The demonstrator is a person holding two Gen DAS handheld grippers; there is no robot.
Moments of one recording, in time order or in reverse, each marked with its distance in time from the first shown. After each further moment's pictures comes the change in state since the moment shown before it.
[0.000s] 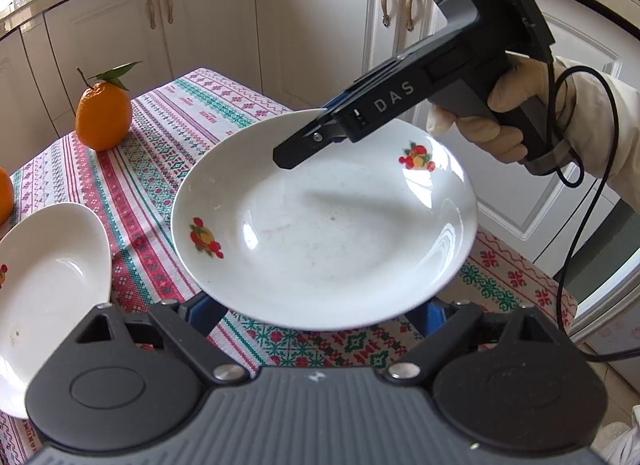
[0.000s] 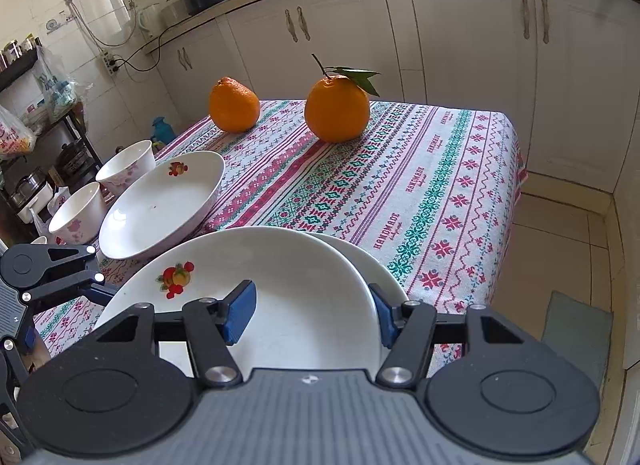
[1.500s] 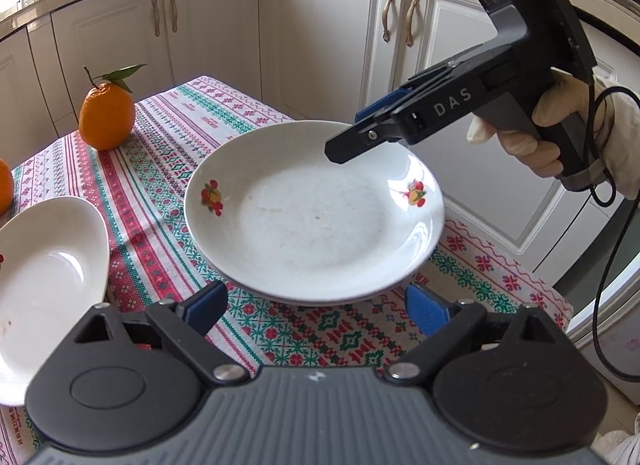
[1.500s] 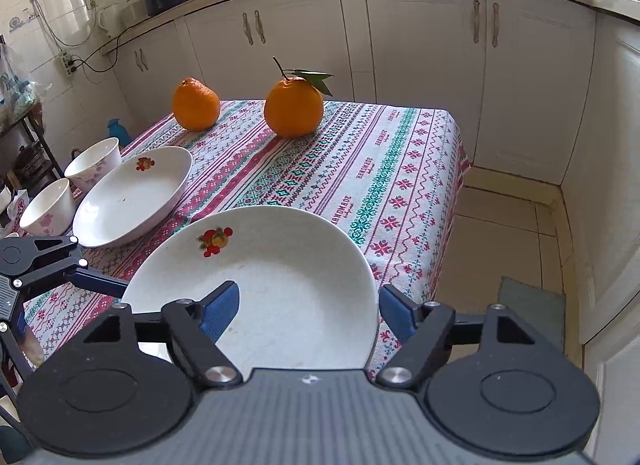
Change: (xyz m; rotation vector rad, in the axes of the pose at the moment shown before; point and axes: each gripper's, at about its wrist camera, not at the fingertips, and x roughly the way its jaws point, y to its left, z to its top) left arm -0.006 -0.001 -0.009 -0.028 -0.059 -0.007; right arm -0.034 0.013 -0.019 0.027 -0.016 -0.158
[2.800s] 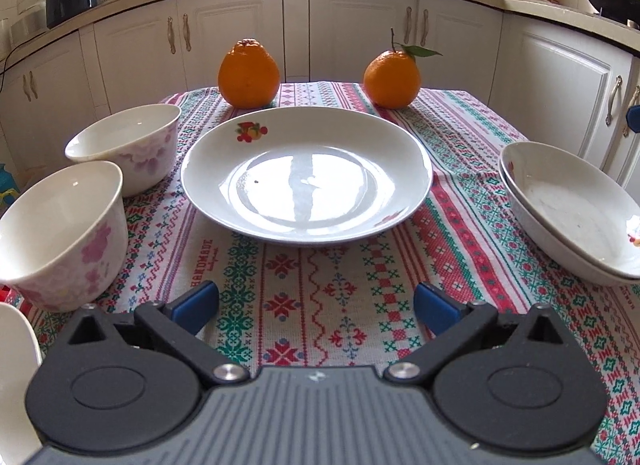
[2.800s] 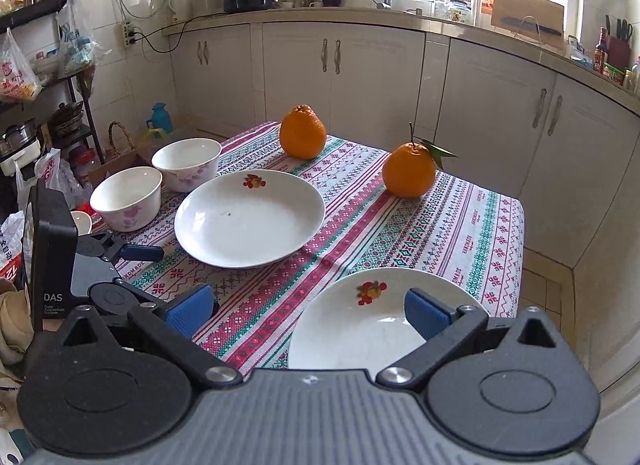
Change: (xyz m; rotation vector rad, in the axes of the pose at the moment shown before) left arm -0.038 0.082 -0.084 -0.448 -0.098 0.521; right arm -0.026 0.145 0.015 -0.241 -0.066 -0.003
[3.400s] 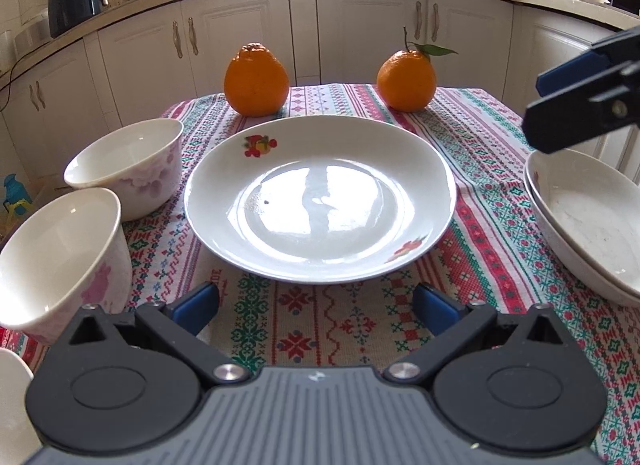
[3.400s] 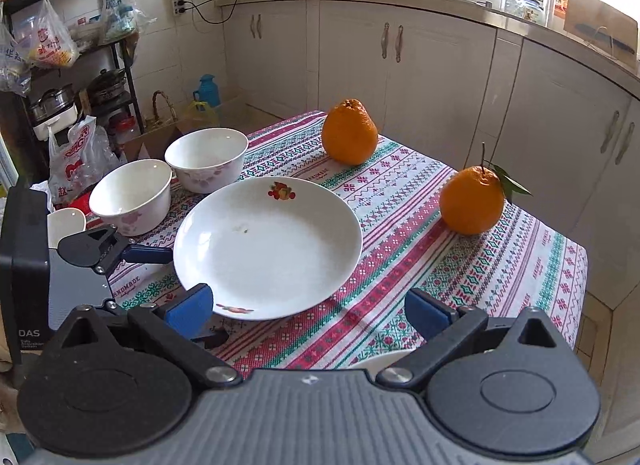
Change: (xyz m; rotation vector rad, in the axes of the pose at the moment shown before) left arm 0.015 -0.002 0.015 0.031 0.003 0.062; right arm 0.082 -0.008 0.054 -0.123 0.067 0.153
